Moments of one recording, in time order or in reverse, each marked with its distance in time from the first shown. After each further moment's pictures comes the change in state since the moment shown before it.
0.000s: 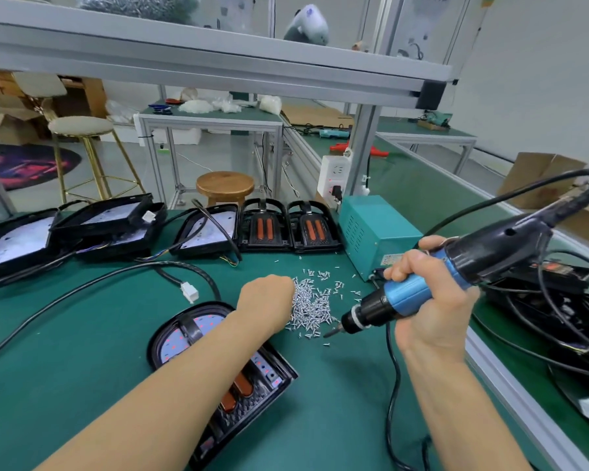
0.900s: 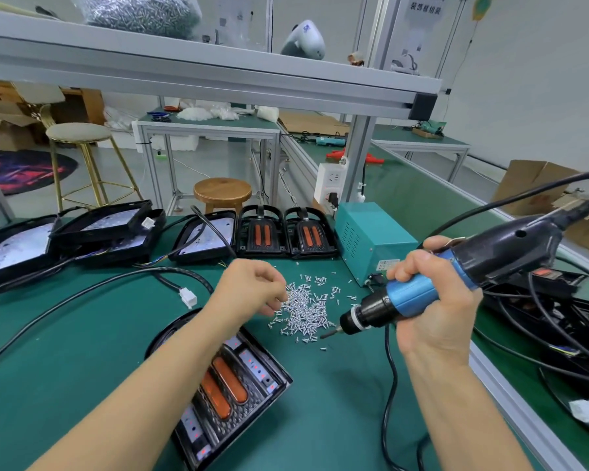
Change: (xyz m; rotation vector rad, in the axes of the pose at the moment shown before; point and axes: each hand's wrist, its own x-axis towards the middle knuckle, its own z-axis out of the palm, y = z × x) left_hand -0.025 -0.021 -0.034 -1.181 0.050 -0.168; right_hand -0.004 -0.017 0.008 0.037 -0.009 0.026
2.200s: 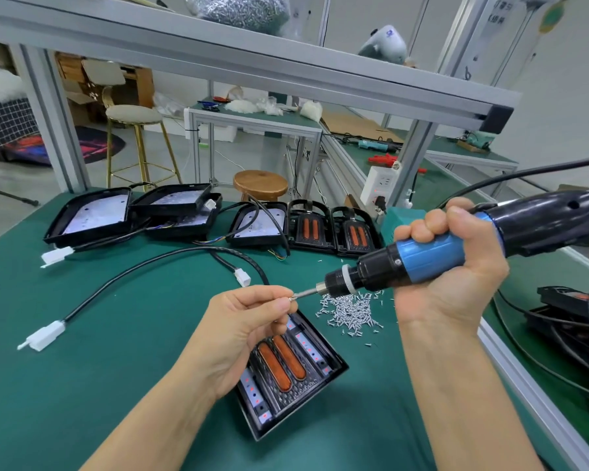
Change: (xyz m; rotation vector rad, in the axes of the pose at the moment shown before) left_hand -0.102 -0.028 -0.049 -0.790 0.039 0.040; right_hand -0.034 0.001 0.087 0.333 -0.164 0.145
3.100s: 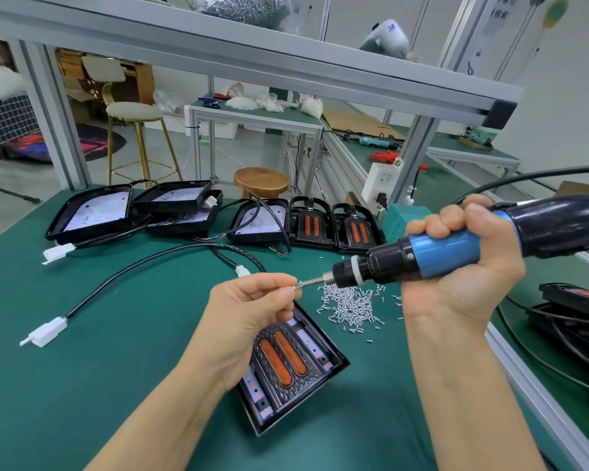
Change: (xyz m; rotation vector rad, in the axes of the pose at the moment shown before) left_hand -0.003 0.005 0.010 0.041 0.017 0.114; right_hand 0.001 -0.006 0.001 0.037 0.047 -0.024
